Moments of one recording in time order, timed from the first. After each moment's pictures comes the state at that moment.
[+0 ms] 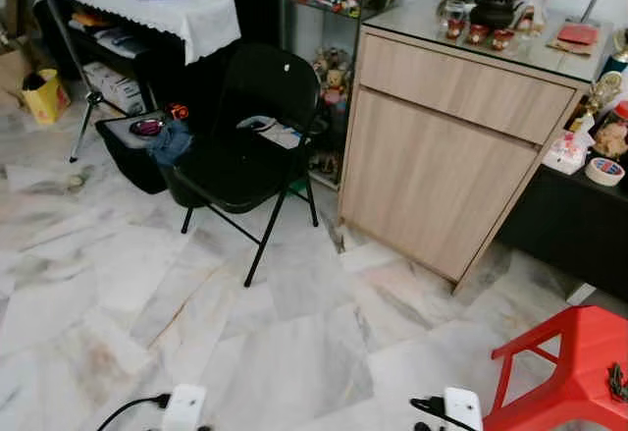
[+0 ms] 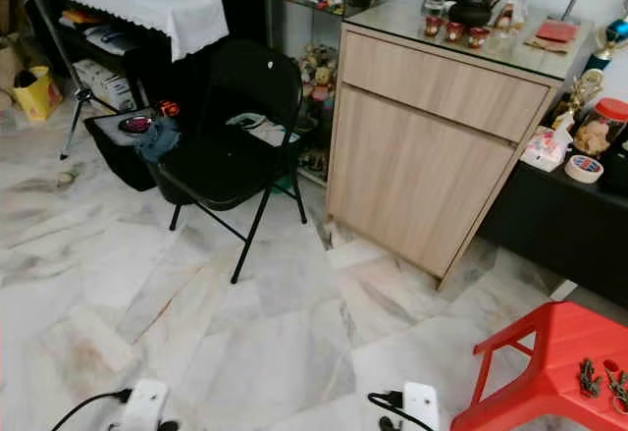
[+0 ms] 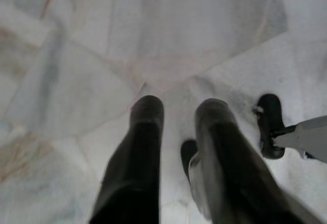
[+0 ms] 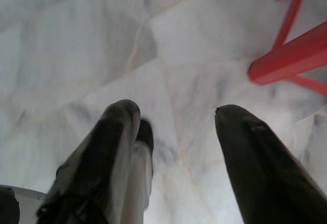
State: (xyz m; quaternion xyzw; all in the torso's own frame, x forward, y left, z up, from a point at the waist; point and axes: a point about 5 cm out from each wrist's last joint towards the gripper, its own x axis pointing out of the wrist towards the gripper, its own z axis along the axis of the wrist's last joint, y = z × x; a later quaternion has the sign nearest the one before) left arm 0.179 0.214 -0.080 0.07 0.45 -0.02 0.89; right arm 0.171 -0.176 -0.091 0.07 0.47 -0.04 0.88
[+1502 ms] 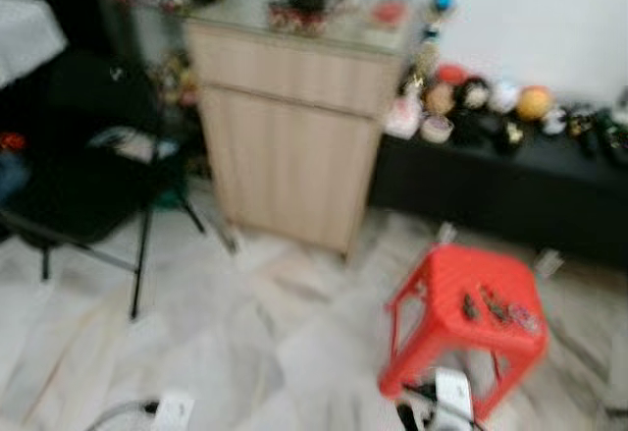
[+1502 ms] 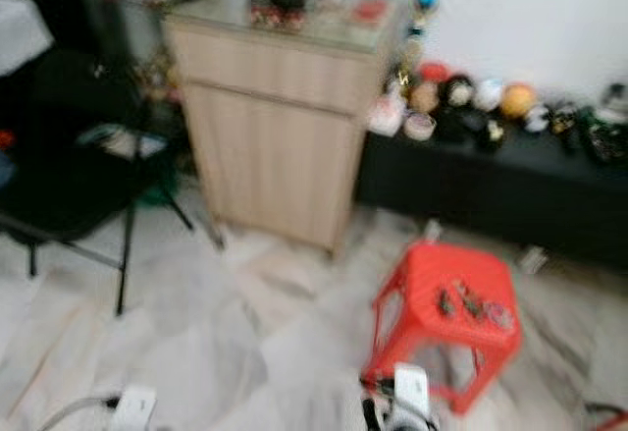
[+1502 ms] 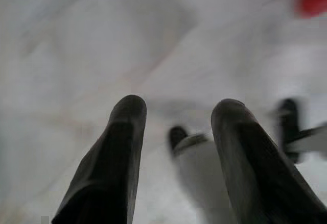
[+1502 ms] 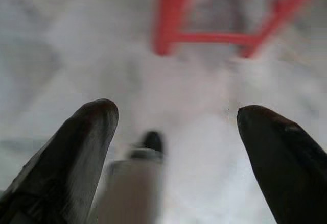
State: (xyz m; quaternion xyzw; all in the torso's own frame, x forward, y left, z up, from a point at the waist) left arm 0.177 0.201 -0.083 0.07 0.45 -0.03 0.89; right arm 0.163 -0.185 -0.093 0.07 0.47 -0.07 0.88
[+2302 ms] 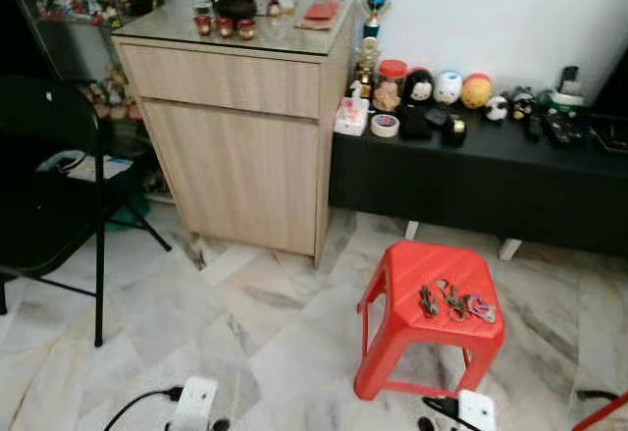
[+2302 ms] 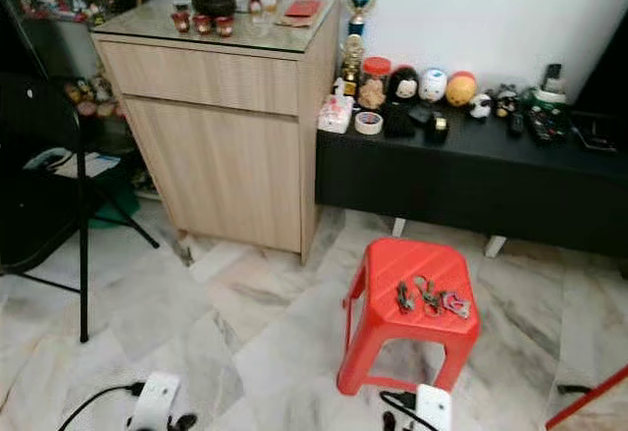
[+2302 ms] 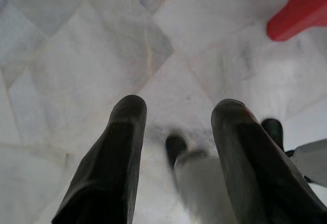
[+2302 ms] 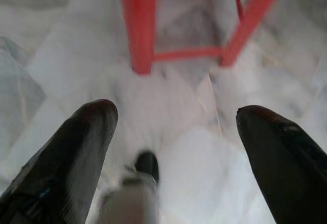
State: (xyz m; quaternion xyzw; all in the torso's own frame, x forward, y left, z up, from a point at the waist) left arm 0.181 0.207 -0.080 0.07 0.44 -0.03 0.90; right arm 0.167 -0.182 -0.091 0.10 0.45 -0.10 0.88
